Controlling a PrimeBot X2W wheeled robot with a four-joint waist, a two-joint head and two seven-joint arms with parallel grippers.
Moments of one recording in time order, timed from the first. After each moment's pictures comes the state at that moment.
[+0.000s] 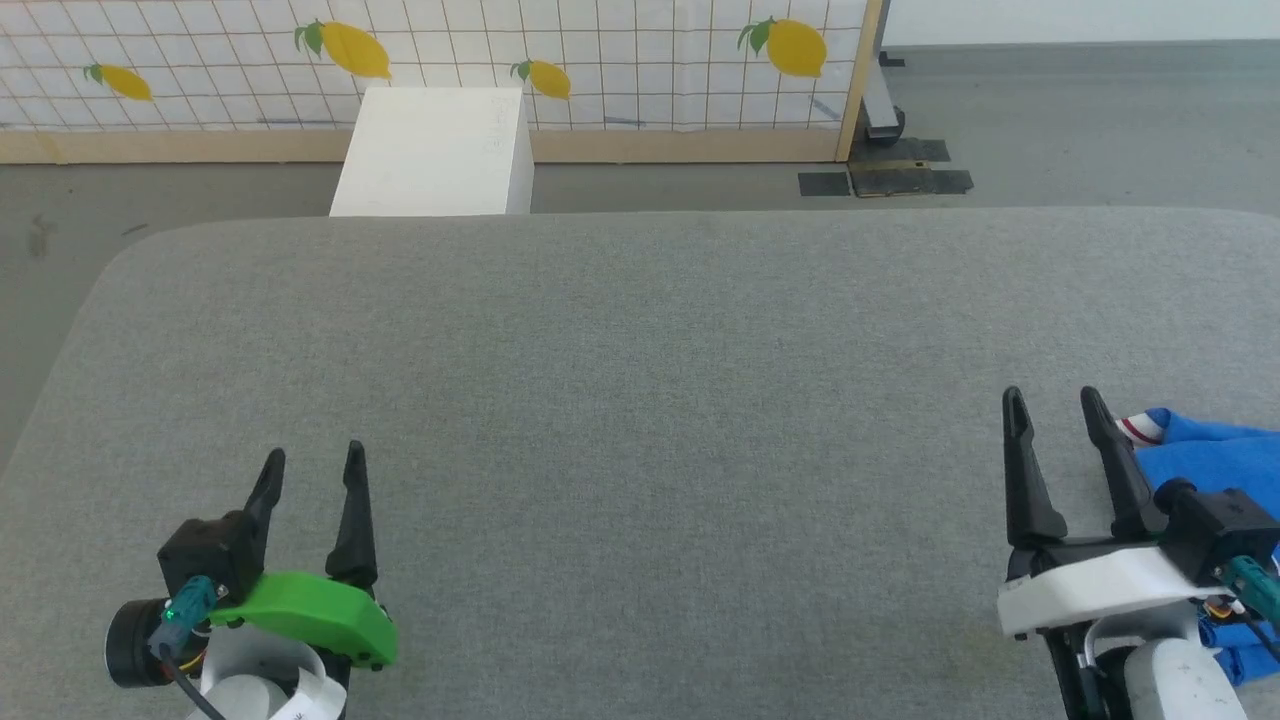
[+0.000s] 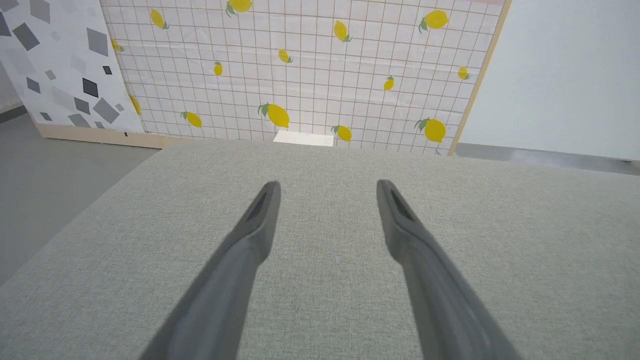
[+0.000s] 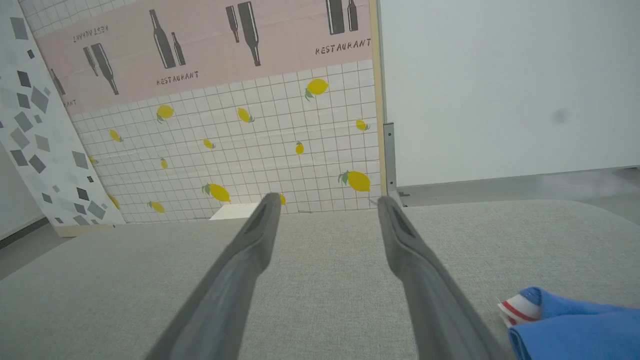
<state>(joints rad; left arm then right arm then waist) -0.06 0.26 -0.14 0.14 -0.38 0.07 -0.20 -0.08 -0.05 -0.06 0.15 0.20 0.13 -0.26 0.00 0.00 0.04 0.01</state>
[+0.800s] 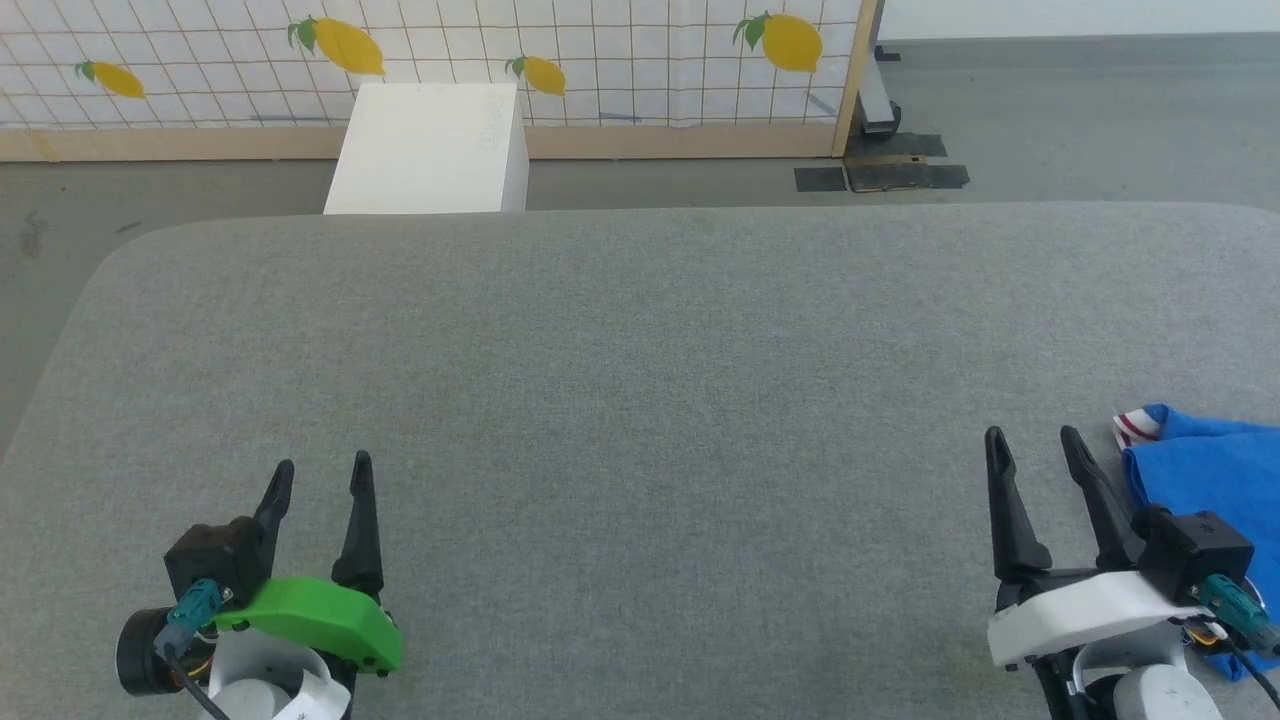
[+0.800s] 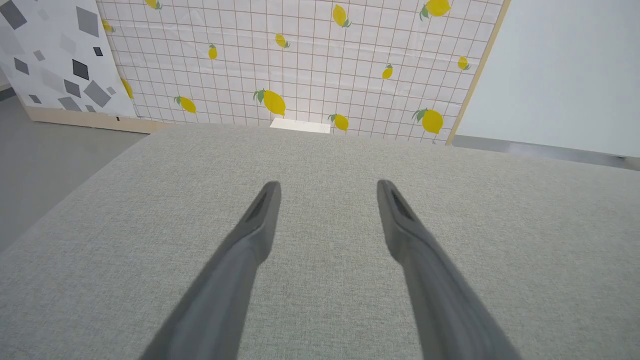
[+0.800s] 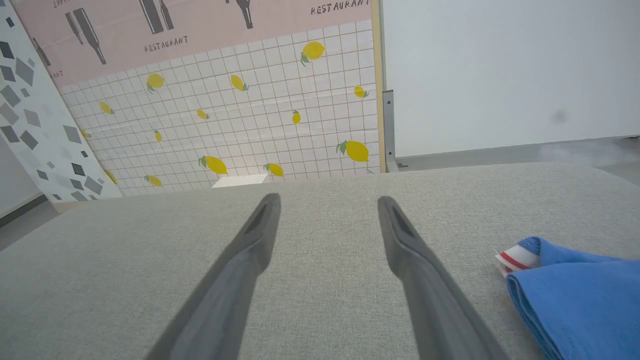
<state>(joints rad) -0.06 0.26 -0.15 0.16 -0.41 0.07 -0.20 -0.05 -0.05 -0.05 0.19 0.19 0.13 -0.23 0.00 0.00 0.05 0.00</state>
